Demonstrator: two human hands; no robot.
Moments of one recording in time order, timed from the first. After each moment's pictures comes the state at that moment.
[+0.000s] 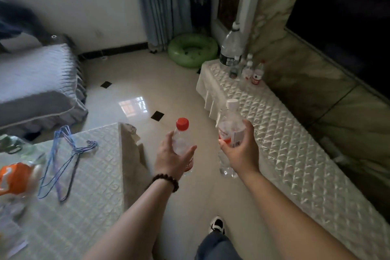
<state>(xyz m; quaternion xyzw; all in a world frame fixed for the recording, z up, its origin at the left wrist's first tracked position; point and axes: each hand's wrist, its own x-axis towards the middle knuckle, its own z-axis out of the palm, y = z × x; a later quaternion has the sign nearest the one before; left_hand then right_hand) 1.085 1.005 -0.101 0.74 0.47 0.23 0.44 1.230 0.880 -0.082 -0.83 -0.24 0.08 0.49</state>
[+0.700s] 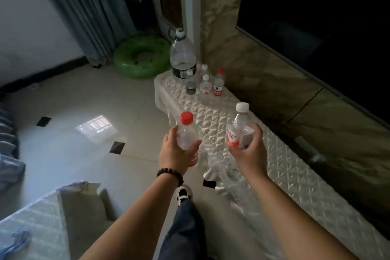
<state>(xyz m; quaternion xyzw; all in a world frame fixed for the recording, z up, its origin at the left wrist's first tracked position) 1.402 1.095 -0.116 0.79 0.37 0.14 0.47 1.493 0.923 -0.105 -0.87 -0.07 0.05 0.49</state>
